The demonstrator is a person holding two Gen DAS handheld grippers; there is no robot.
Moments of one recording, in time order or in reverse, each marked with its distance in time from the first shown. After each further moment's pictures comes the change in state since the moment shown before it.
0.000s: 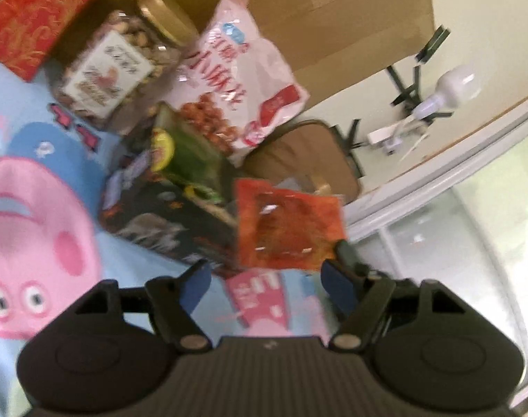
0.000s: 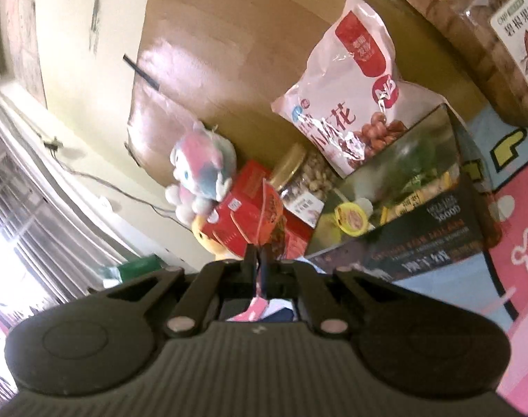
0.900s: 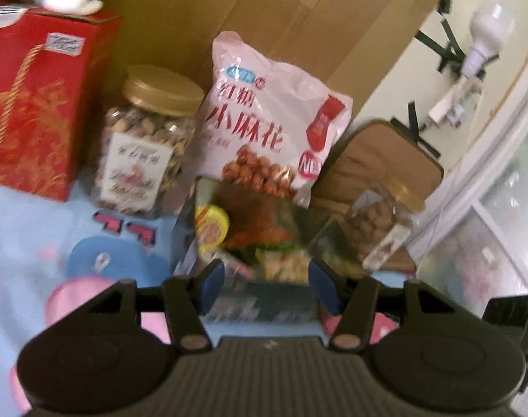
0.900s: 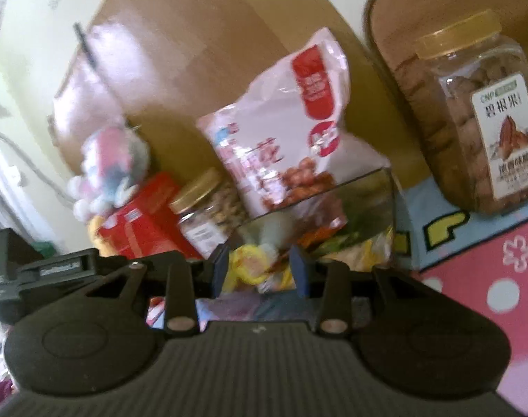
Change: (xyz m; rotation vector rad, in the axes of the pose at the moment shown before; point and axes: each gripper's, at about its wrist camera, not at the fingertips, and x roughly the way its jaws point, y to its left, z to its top) left arm 0.017 -0.031 0.027 0.307 -0.025 0.408; right arm 0.020 0.004 0.002 -0.294 -0.052 -0.312
